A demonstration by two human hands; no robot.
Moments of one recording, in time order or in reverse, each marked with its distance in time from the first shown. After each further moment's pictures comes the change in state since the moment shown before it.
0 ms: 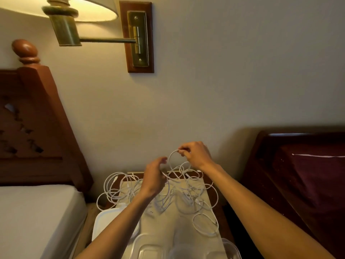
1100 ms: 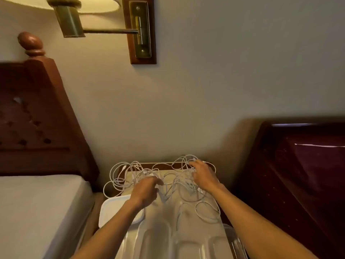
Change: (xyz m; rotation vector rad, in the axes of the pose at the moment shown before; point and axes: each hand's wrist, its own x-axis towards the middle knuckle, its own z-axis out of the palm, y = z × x) left_hand -0.058 -0.057 -0.009 0.530 -0.342 0.041; right_hand -0.071 0.062 0.072 -0.122 -0.178 0.161
